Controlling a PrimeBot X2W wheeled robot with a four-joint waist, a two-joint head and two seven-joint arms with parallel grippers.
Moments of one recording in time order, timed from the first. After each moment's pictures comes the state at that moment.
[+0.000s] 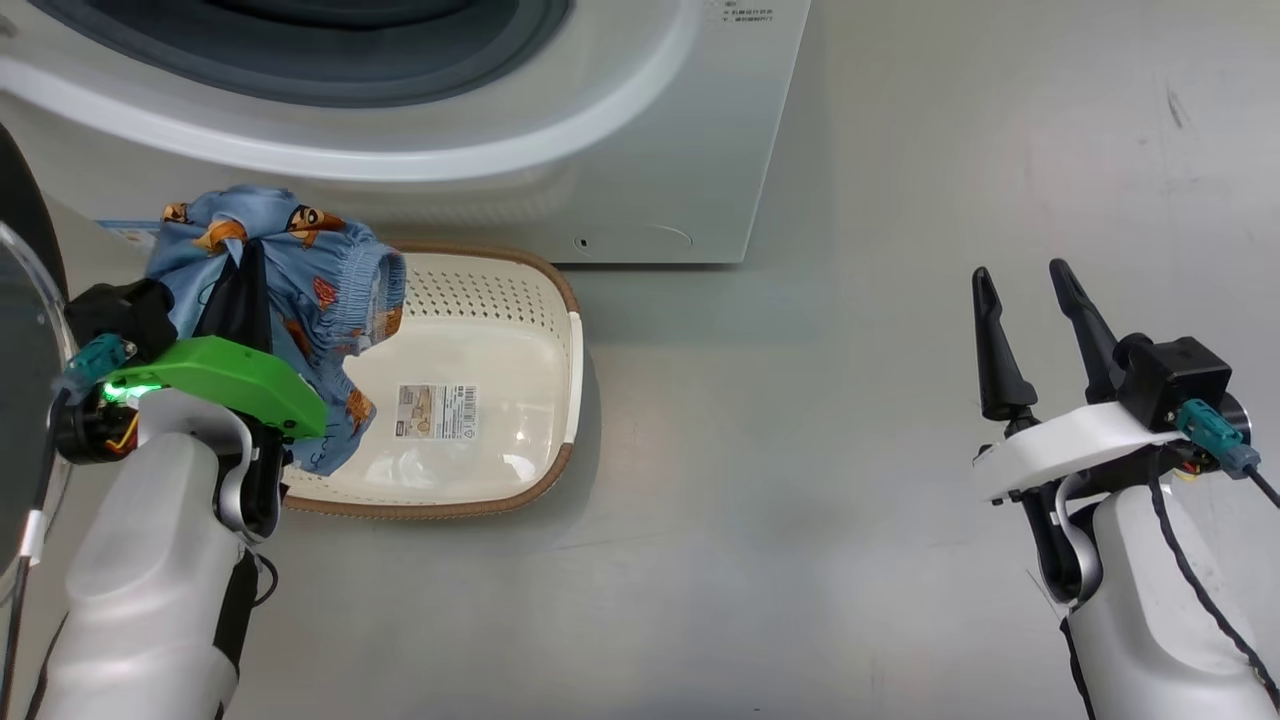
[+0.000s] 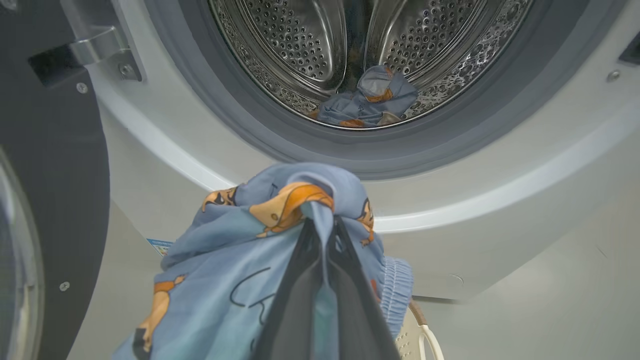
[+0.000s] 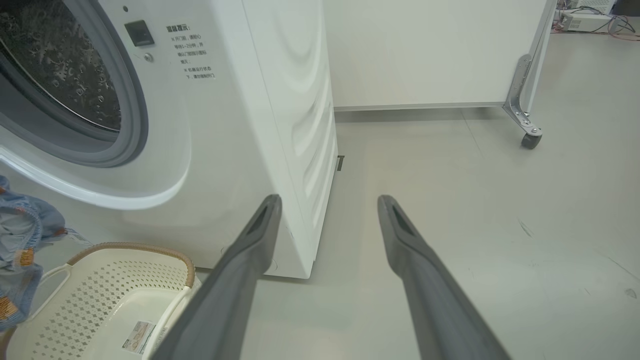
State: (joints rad) left arm -0.45 0.19 -0.24 0.66 -0.59 -0.13 -0.25; right arm -0.18 -0.07 0.10 0.31 0.19 0.12 -0.26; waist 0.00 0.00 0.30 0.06
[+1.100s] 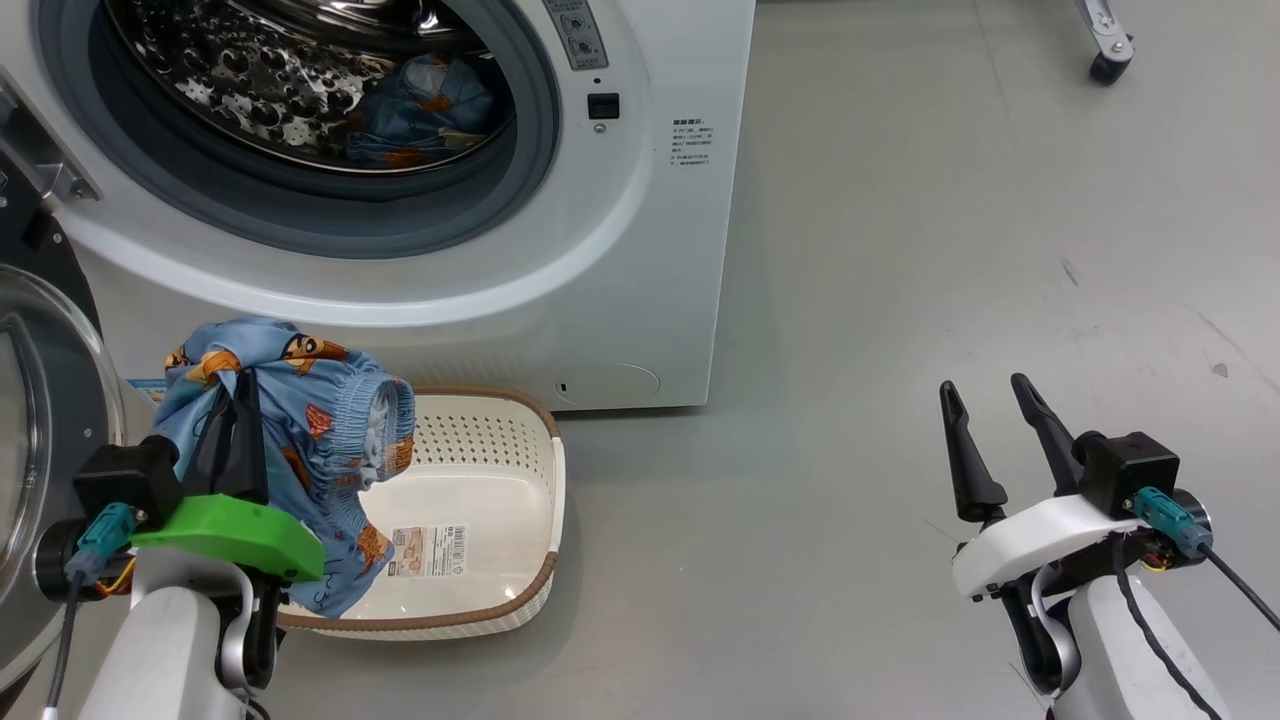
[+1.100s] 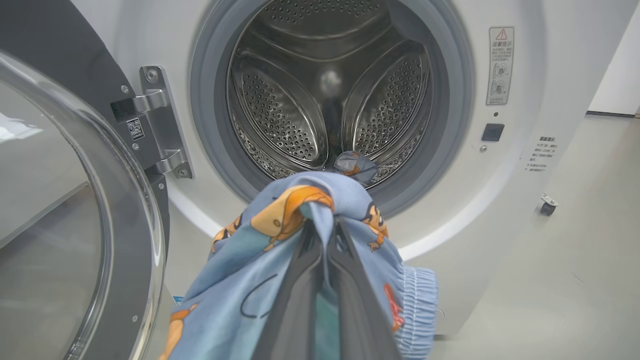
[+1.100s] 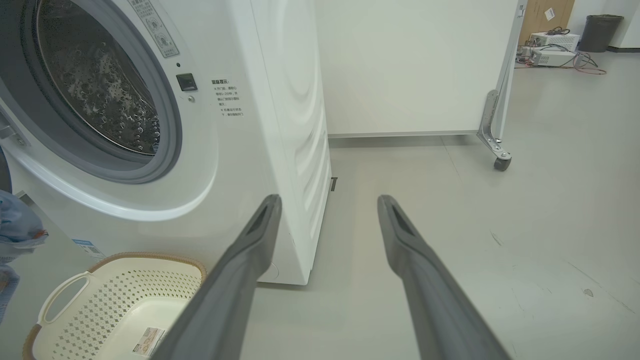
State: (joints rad) left arm -0.08 0.17 -0.09 0.31 -0.41 -0.10 -0.25; right arm -0.05 -0.06 0.14 0.36 0.21 0.12 -0.26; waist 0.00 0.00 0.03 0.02
